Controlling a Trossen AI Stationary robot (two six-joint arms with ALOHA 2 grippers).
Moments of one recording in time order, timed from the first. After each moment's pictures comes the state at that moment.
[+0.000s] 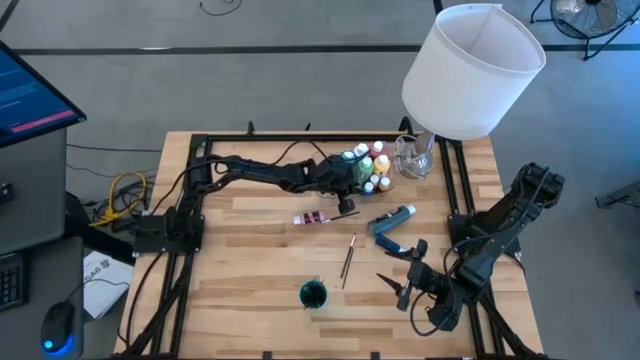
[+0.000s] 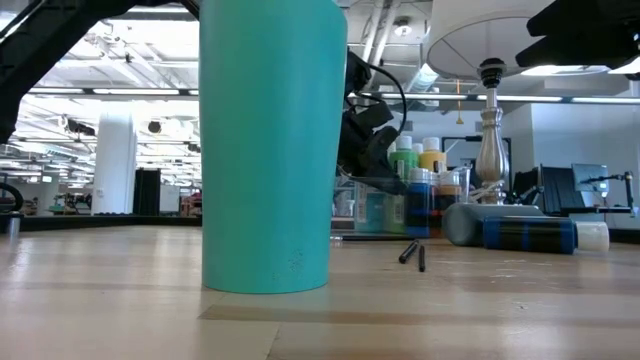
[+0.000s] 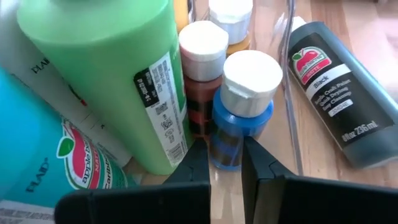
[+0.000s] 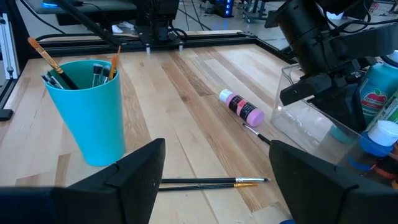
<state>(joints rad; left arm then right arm) 0.23 2.12 1.41 0.09 -0.02 0.04 0.93 1.44 0.74 -0.23 1.21 0.84</state>
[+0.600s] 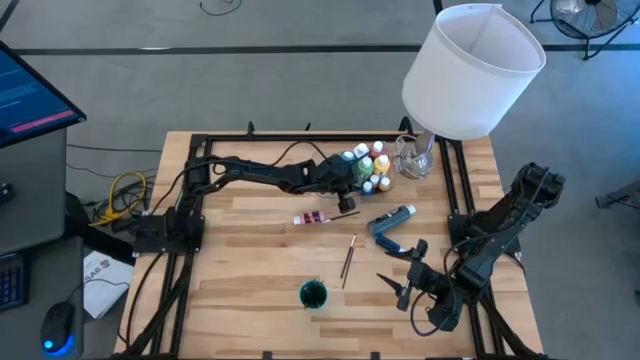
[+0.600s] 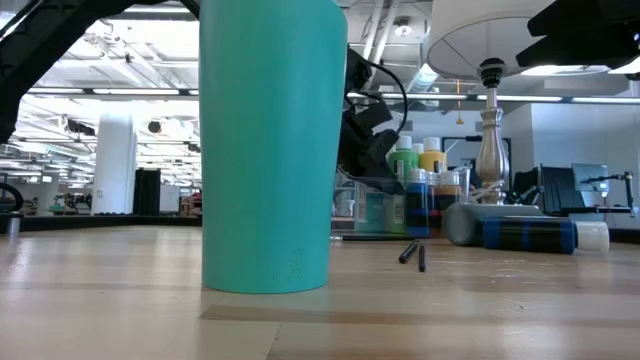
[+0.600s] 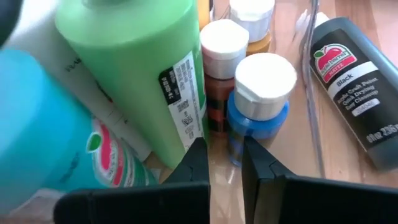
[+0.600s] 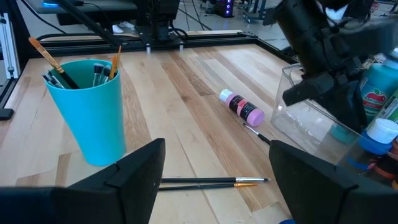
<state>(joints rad) 0.22 2.11 1.41 0.07 -0.12 0.05 0.93 1.44 0.74 -0.23 1.21 0.84</state>
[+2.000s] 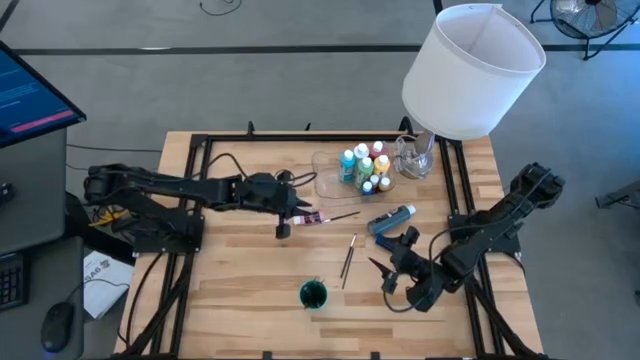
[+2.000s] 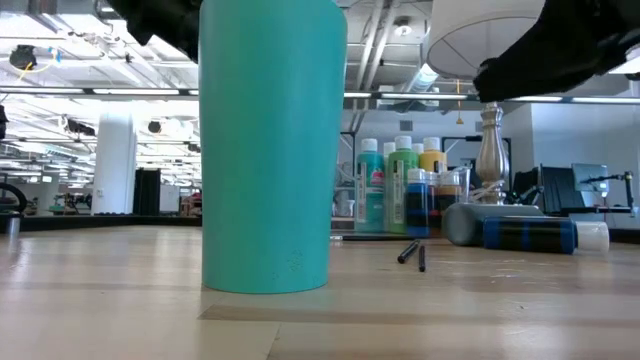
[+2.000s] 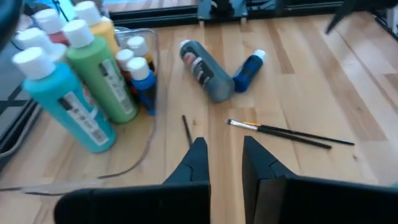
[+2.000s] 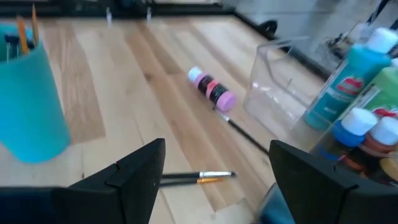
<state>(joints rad) 0.05 1.33 0.78 0.05 -0.05 0.10 0.76 1.44 0.74 -0.28 1.10 0.78</state>
